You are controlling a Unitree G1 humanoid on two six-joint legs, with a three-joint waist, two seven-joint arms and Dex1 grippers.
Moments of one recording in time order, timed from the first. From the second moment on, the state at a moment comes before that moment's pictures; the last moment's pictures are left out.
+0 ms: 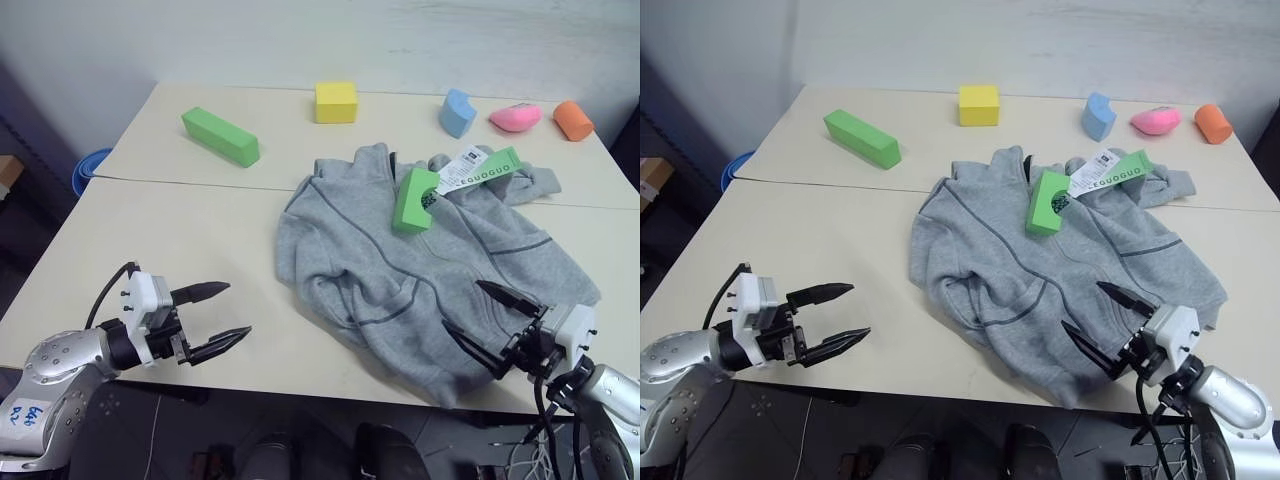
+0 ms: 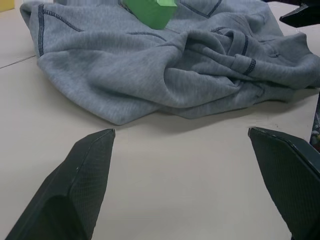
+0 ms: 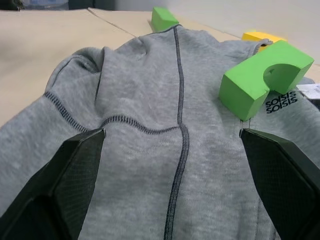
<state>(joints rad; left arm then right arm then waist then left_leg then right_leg) 0.09 0.72 0.30 -0.38 -0.65 0.36 -0.91 0.18 -0.60 -0.29 -0.32 0.53 -0.02 0.81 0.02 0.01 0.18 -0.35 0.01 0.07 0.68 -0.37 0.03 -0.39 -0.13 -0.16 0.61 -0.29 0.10</state>
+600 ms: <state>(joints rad) -0.09 0.52 0.20 -0.38 -0.60 0.32 -0.73 -0.89 -0.41 -0.05 0.26 0.43 1.05 0.19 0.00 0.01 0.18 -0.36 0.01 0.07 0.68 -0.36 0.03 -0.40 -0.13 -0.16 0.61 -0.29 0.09</state>
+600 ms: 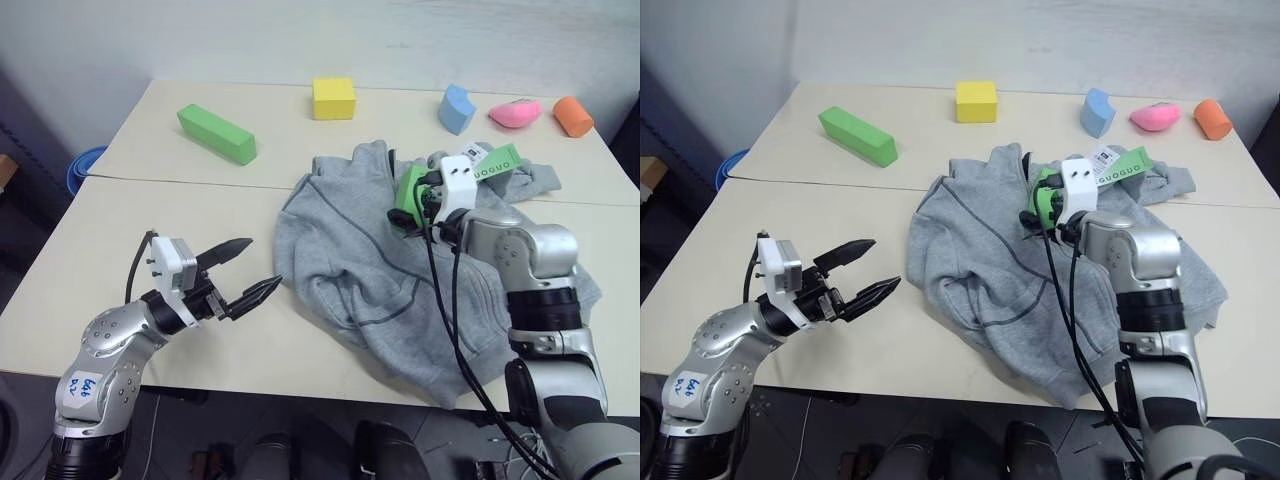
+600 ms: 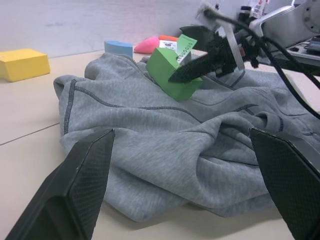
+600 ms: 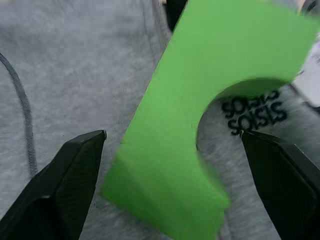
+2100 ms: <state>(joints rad) -0.13 0.64 0.06 -0.26 -0.43 0.19 -0.93 -0.42 -1.18 -0.39 0.90 0.18 -0.11 0.84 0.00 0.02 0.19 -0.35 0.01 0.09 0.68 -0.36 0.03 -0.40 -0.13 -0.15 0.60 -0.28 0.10</state>
